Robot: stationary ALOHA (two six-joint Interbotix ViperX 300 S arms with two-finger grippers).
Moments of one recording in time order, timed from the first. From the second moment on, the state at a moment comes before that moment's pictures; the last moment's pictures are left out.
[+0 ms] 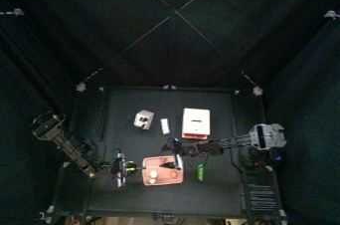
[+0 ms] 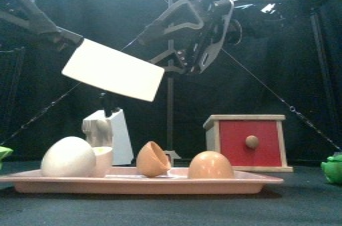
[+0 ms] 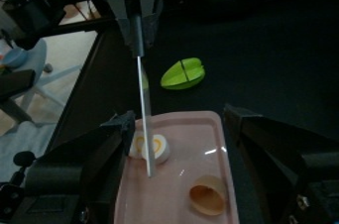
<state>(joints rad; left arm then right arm) -0.79 -0.35 1.08 -1.38 -0.90 0.82 -0.02 0.05 0.62 -0.52 -0.42 0.63</state>
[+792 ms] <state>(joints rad) -0.62 -0.68 0.98 -1.69 -0.91 1.21 -0.18 -0.08 0.65 -0.54 -0.43 0.63</state>
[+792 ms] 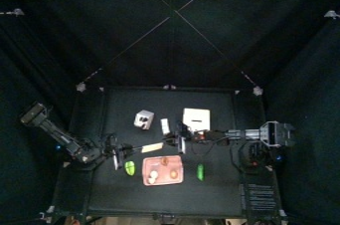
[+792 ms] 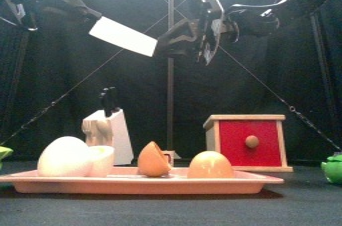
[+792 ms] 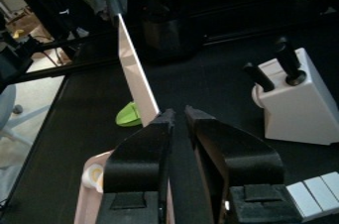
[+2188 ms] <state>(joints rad) -0.29 -0.78 0.75 -2.35 -1.32 1.66 -0.41 0.13 0.57 -0.43 -0.54 0.64</state>
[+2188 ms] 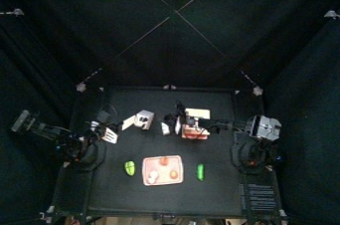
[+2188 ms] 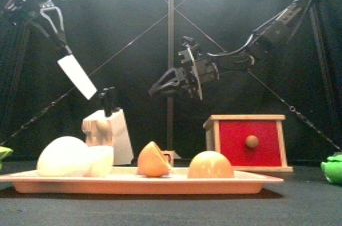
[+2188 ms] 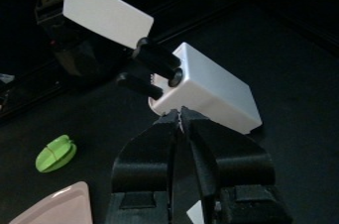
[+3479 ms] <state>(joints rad) -0.10 -0.71 0.75 -2.43 -1.18 1.77 -0.41 0.13 0.57 -0.43 -0.54 0.65</state>
